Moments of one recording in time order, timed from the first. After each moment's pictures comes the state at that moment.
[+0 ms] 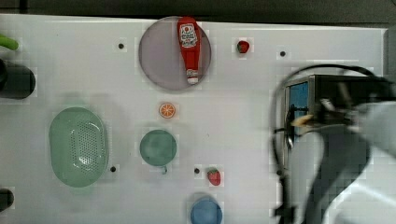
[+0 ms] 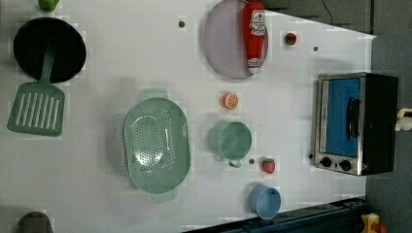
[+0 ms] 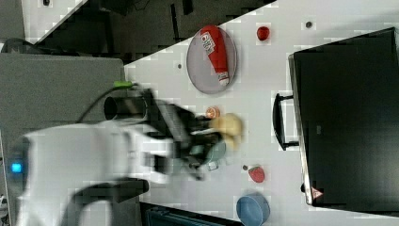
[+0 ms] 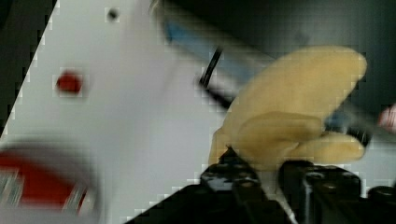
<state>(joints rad) -0.04 -0.03 -0.46 -1.91 -0.01 0.34 -0.15</state>
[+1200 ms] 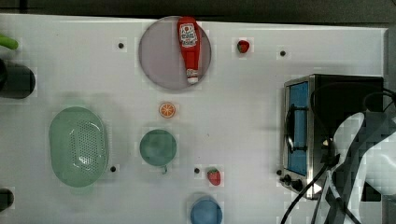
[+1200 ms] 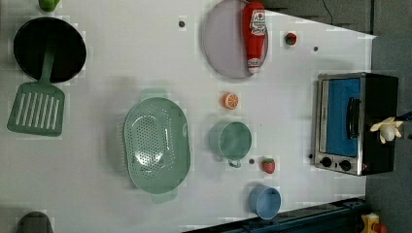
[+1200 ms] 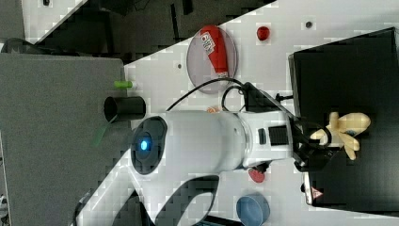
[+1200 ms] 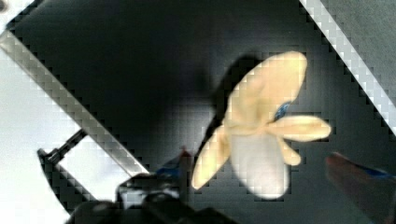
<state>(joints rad) -0.10 0.25 -0.61 -1.85 -0.01 0.49 -0.75</state>
